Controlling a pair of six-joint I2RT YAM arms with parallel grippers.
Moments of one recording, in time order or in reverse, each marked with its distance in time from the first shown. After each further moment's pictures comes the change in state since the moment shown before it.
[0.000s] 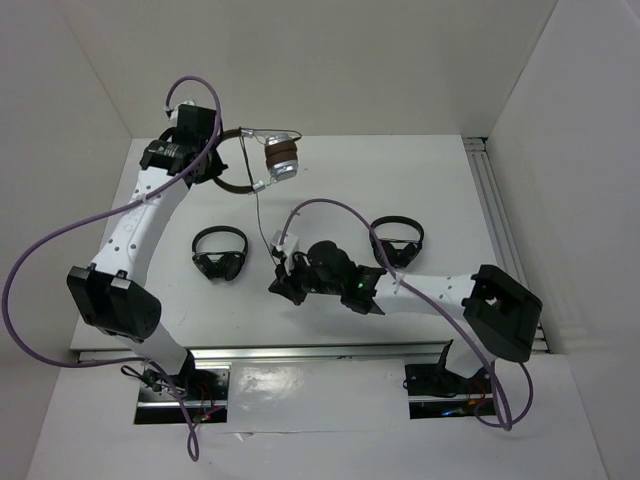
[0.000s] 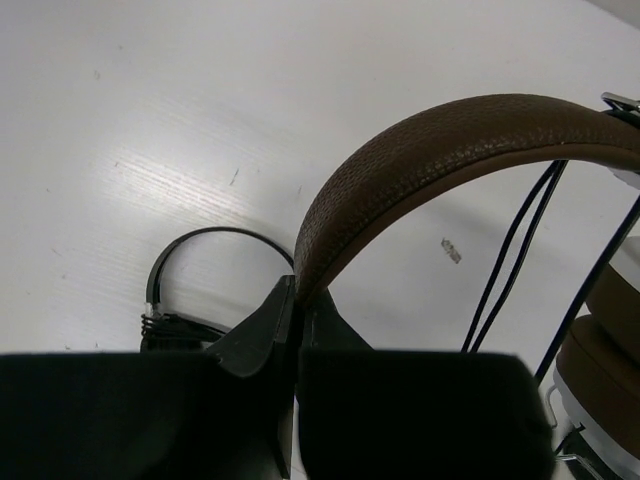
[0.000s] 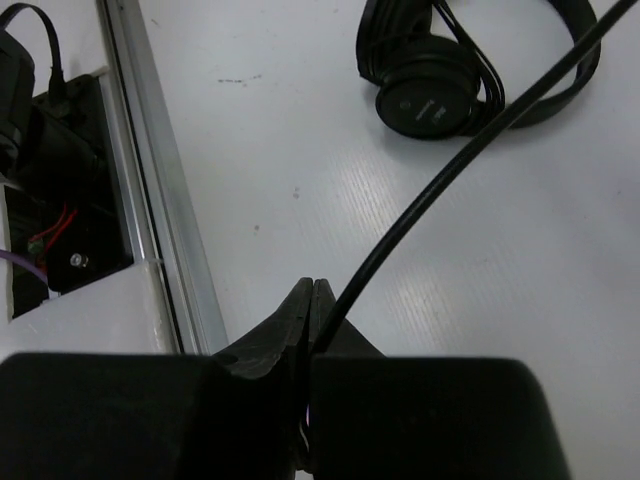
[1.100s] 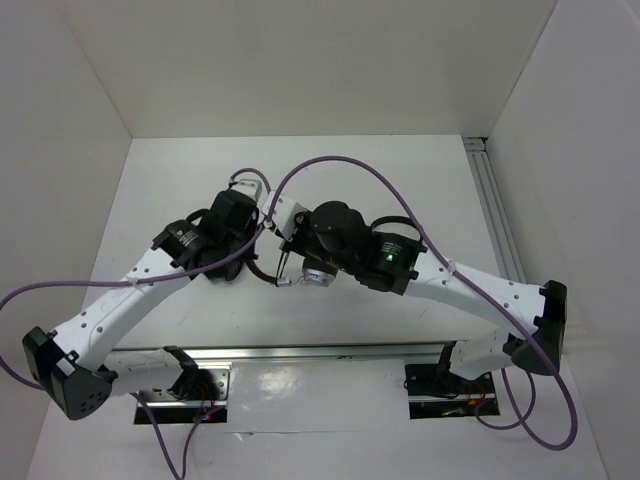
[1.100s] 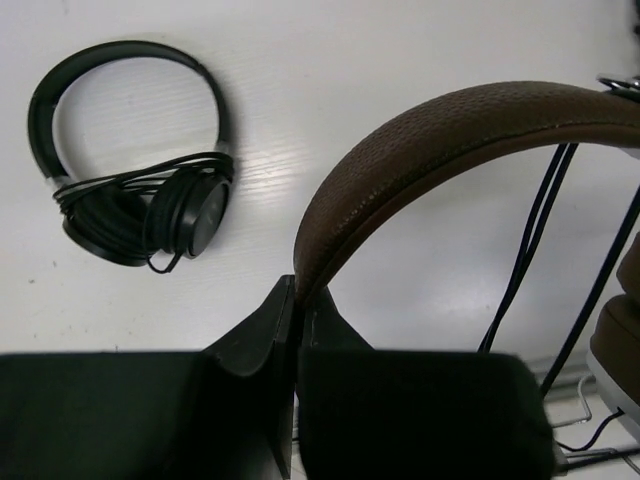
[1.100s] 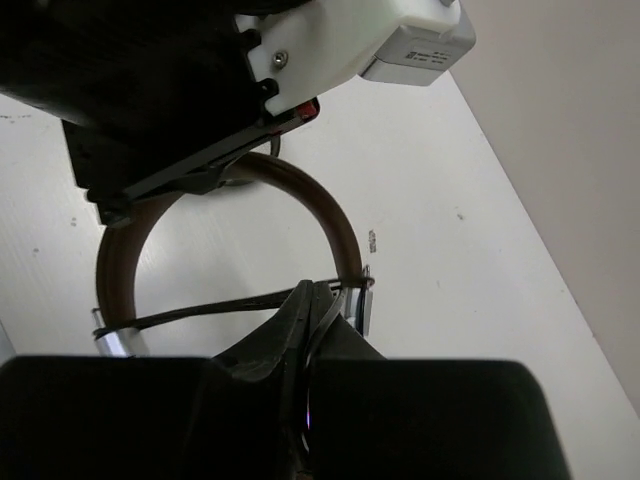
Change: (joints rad) left arm -0.404 -0.412 -0.575 0.033 0.044 0.137; right arm 0.070 -0.160 0.544 -0.676 0.489 -0.489
